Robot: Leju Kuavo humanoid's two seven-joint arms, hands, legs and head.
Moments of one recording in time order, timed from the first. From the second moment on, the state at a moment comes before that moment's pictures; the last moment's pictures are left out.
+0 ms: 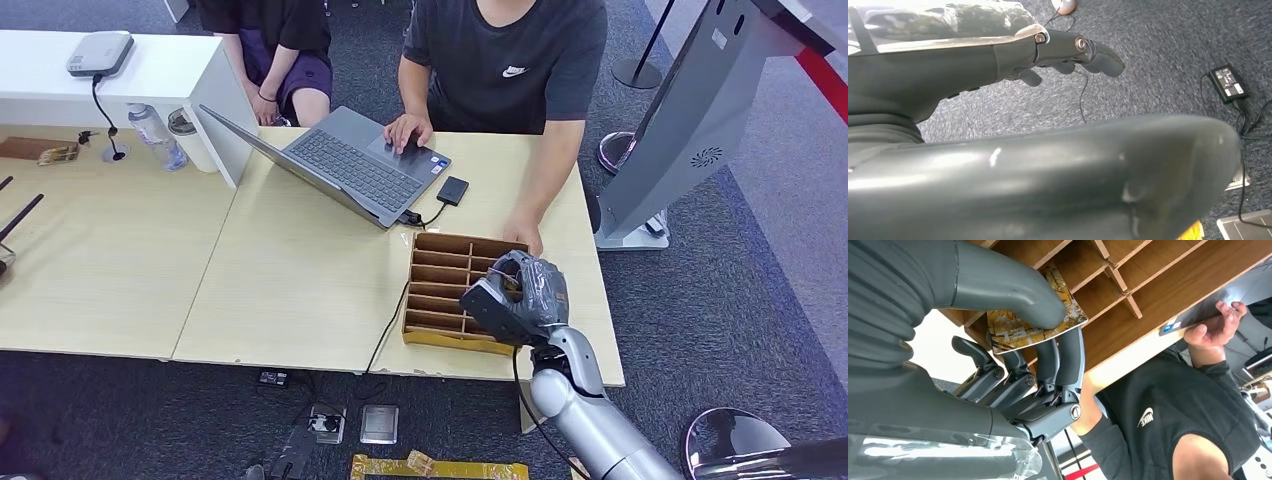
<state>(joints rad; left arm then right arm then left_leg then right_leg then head) -0.07 -0.07 -0.56 -0.22 -0.09 0.68 0.03 -0.48 -0.06 0.68 -0.81 0.54 -0.60 -0.07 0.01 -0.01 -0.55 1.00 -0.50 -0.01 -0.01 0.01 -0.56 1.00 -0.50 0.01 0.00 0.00</state>
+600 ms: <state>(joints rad) -0.07 -0.07 -0.58 -0.22 -0.06 0.67 0.03 -0.53 -0.09 0.68 -0.89 0.58 -0.66 -0.02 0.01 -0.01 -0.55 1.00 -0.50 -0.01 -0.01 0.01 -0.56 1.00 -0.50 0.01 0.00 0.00</state>
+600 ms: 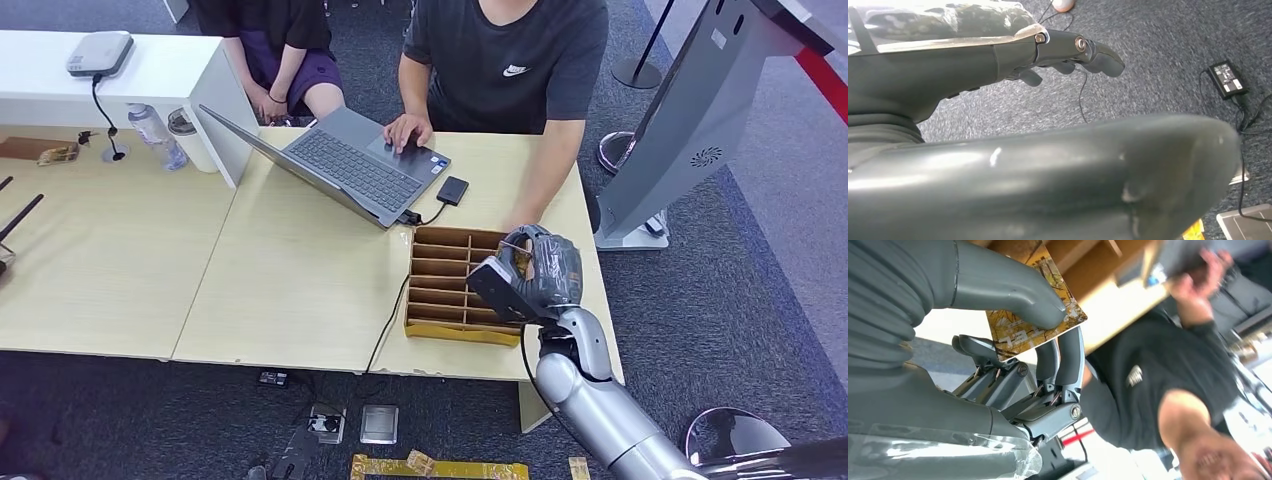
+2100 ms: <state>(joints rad) -0.07 -0.07 -0.63 -0.22 0.01 0.67 0.02 -0.80 0.02 0.66 -0.50 0.38 -0.65 -0.20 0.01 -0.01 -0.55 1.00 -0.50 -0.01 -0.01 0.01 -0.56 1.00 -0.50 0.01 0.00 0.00</state>
